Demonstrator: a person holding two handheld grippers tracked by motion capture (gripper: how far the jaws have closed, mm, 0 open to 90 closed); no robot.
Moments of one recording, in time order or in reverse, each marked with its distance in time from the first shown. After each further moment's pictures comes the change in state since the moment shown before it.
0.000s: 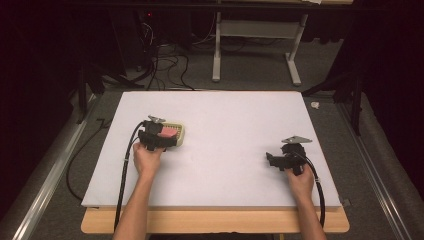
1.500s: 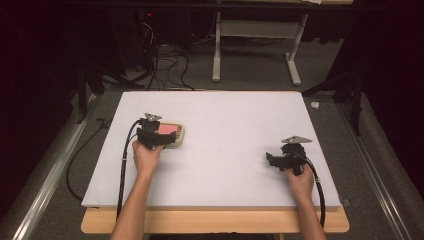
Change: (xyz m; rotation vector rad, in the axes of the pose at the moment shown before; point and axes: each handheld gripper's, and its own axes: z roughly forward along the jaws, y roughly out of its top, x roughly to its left) left arm 0.008 0.004 -0.011 -0.076 -0.062 -0.041; right arm 0.000 0.000 0.000 0.000 0.000 -0.002
